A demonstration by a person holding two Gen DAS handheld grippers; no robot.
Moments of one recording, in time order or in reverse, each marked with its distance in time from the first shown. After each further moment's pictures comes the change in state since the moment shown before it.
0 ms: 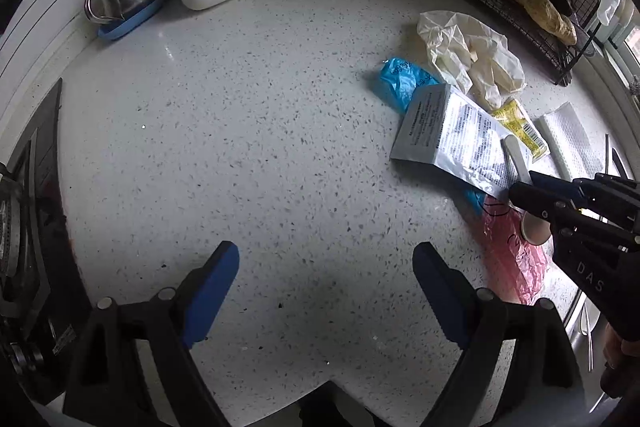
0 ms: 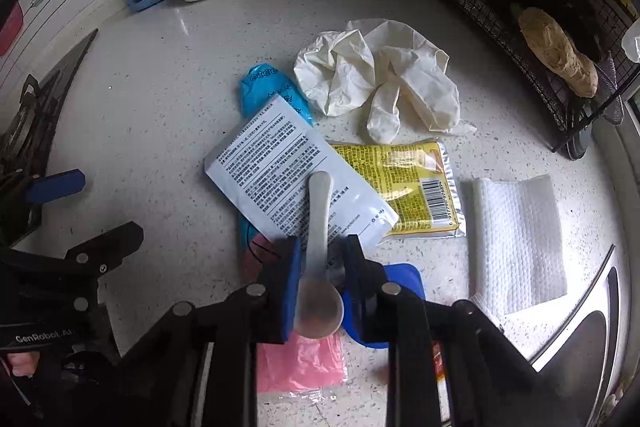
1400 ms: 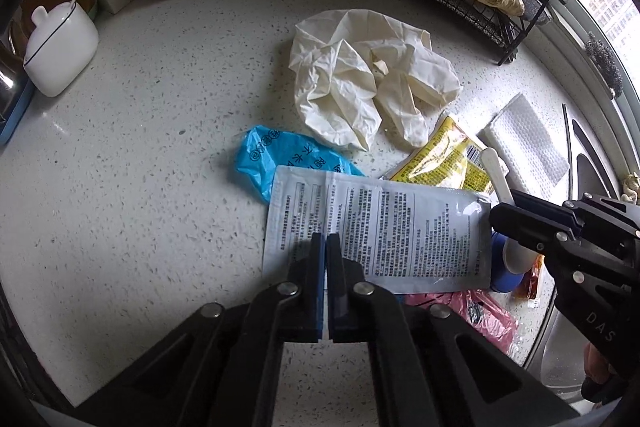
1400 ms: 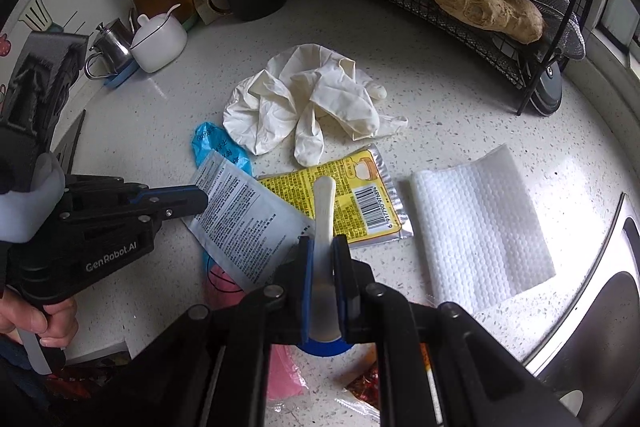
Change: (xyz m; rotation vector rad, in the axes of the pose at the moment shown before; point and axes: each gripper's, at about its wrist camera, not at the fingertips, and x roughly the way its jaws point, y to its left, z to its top) left arm 0.051 -0.078 0.077 0.252 0.064 -0.190; right arm -0.026 -0.082 -0.009 0.236 -0.078 0.083
